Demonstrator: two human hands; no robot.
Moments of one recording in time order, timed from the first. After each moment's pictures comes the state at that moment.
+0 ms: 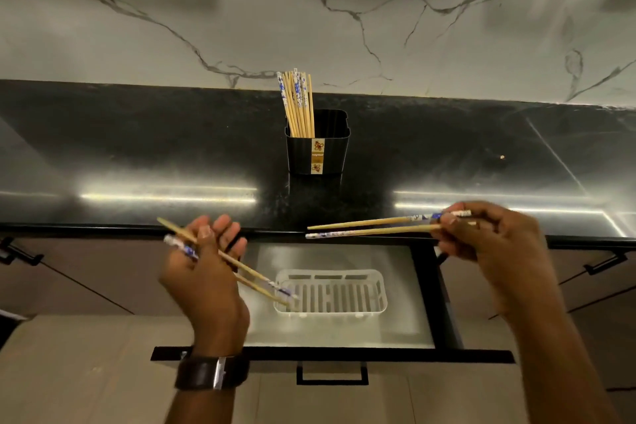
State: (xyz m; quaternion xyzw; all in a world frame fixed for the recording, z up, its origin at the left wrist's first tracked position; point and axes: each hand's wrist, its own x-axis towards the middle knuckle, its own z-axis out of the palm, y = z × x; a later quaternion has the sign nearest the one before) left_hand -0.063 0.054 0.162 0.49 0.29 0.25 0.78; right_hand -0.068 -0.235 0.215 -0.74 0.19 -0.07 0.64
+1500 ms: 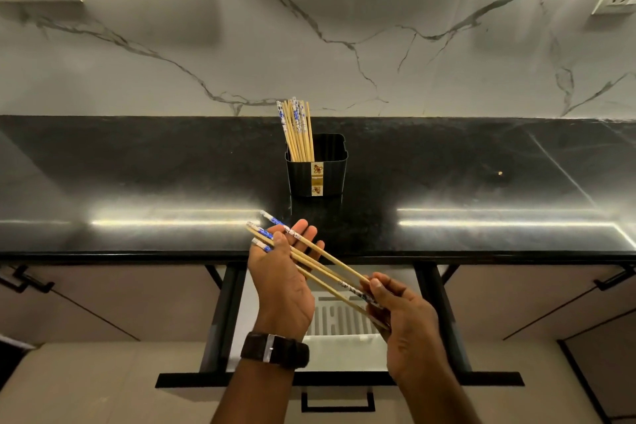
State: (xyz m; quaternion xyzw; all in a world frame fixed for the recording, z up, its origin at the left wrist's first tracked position) left_hand -0.028 -0.009 0.164 0.37 0.26 0.06 0.89; right_hand -0.082 -0.153 0.132 -0.52 0.37 0.02 0.77
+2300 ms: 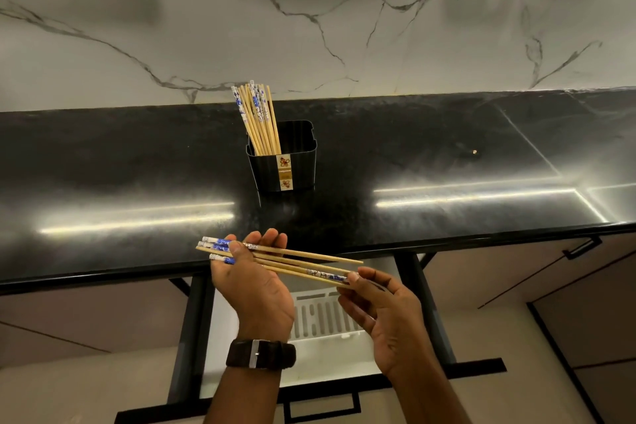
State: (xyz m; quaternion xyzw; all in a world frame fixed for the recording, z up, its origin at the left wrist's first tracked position) left_hand 0.006 -0.025 0.132 0.32 0.30 0.17 0.88; right_hand -0.061 -0.179 0.103 -0.44 0.32 0.03 0.84
